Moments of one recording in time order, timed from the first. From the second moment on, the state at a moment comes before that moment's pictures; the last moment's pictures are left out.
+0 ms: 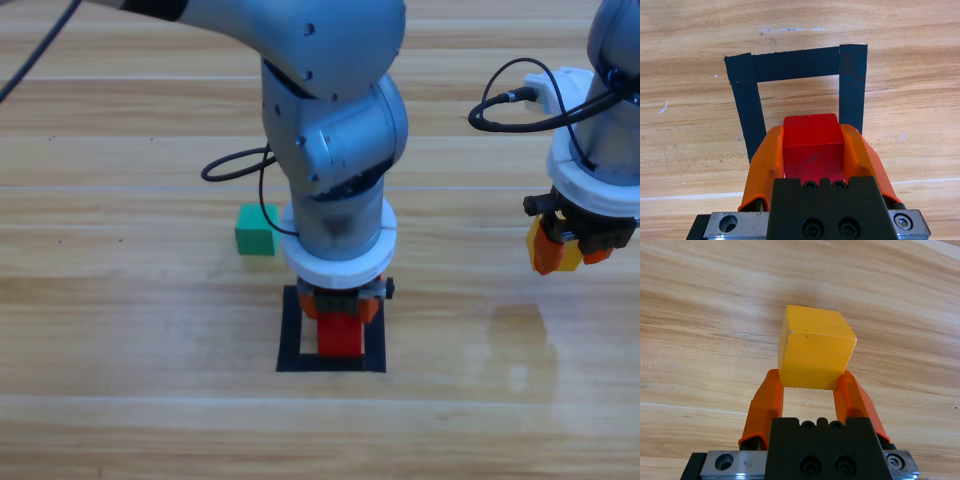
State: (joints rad) arm 0 -0.93 2.28 -1.80 0.98 0.13 -0.93; arm 1 0.71 2.03 -1.48 0.95 -0.12 0.49
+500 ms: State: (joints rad) arm 0 -0.93 2.29 -1.80 0.97 0.13 -0.93; arm 1 0.71 2.03 -1.48 0.95 -0.12 0.49
